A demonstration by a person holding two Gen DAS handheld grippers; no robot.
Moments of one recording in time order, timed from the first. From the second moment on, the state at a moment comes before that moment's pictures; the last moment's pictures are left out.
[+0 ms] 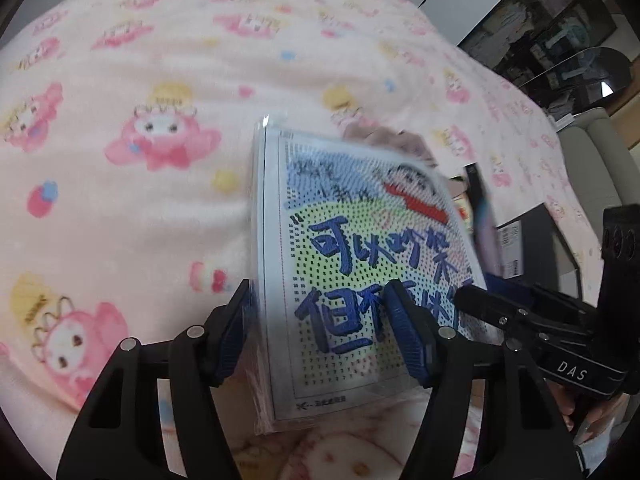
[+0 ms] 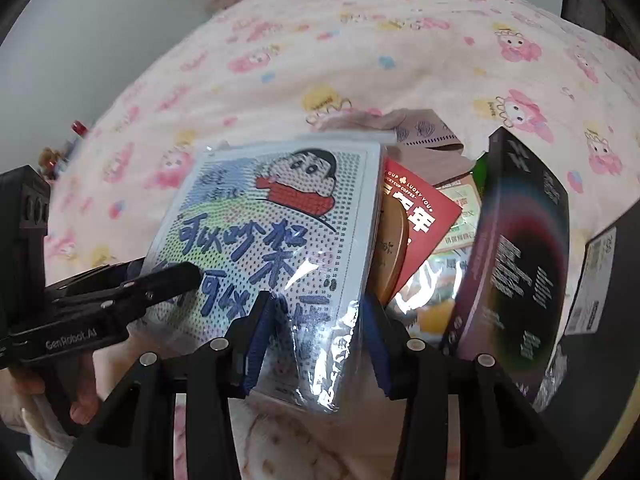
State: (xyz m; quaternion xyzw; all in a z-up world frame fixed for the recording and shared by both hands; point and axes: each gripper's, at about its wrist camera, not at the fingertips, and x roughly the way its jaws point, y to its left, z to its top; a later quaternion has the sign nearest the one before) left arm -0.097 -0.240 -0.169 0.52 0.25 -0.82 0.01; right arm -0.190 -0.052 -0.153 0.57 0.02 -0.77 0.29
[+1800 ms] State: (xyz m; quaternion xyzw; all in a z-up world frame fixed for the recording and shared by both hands) left arm -0.193 0.178 -0.156 0.54 -0.04 -0.83 -0.15; right arm -0.200 0.351 -0.176 0.61 -0.13 -0.78 0.01
